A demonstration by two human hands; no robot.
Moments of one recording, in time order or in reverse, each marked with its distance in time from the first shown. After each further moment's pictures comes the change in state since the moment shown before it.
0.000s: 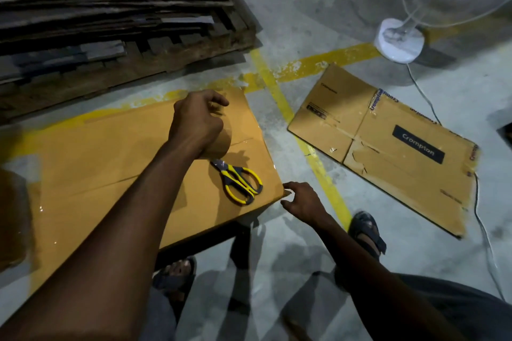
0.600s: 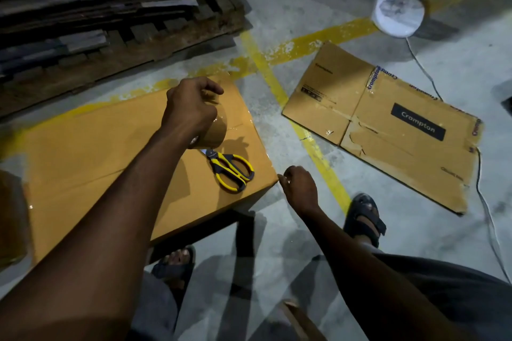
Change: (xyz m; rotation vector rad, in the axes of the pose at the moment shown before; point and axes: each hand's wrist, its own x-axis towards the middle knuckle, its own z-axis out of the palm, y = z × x) left_hand 0.010 -0.001 0.029 0.032 -0.061 0.031; right_hand 0.001 0.011 0.023 -0.077 0.314 0.068
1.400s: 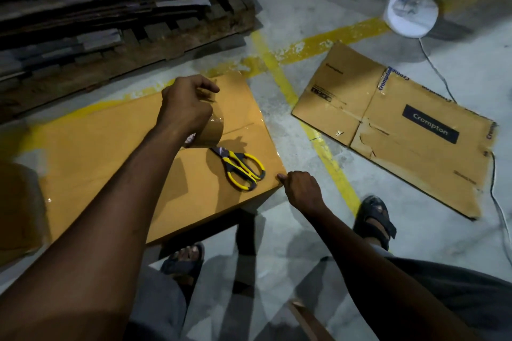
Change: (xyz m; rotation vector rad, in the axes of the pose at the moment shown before) left_hand -0.006 -0.013 -0.027 0.005 0.038 -0.036; right_hand 0.001 -0.017 0.003 -0.176 -0.090 -0.163
